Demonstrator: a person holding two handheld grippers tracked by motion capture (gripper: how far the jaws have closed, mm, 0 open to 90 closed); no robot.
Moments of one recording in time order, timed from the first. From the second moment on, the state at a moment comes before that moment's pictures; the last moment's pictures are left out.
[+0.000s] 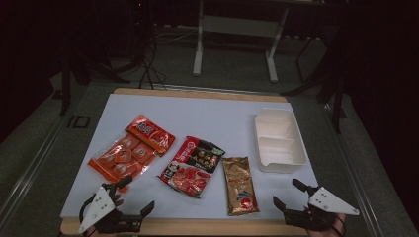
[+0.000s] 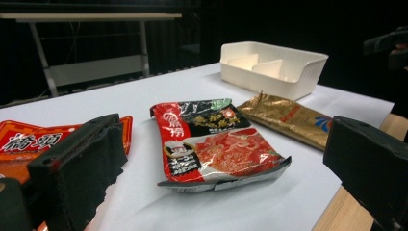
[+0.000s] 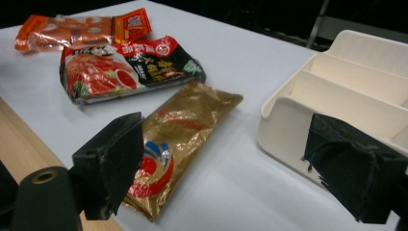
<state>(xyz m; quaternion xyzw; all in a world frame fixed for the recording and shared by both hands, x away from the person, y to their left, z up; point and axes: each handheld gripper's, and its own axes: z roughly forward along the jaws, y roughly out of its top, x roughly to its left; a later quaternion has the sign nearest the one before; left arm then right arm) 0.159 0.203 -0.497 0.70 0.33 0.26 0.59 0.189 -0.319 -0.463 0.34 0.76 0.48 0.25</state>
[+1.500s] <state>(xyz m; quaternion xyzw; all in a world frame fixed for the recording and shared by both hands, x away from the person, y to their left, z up) 0.159 0.197 -0.500 0.71 0.33 0.24 0.58 0.244 -0.260 -0.429 0.31 0.80 0.47 0.21</state>
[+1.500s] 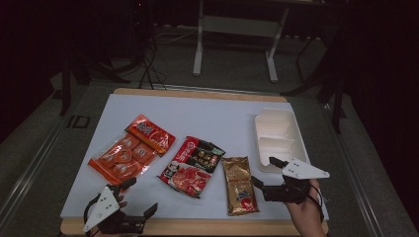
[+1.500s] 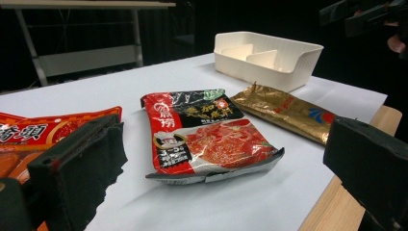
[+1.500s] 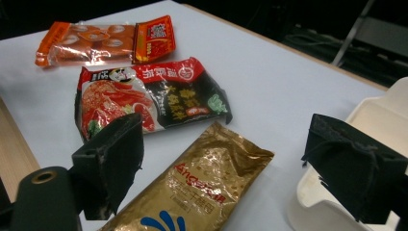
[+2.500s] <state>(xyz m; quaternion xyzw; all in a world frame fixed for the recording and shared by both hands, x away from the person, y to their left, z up) 0.160 0.194 -0.501 0.72 0.32 0.22 0.58 0.312 -0.220 -0.472 0.35 0.82 0.42 0.15</state>
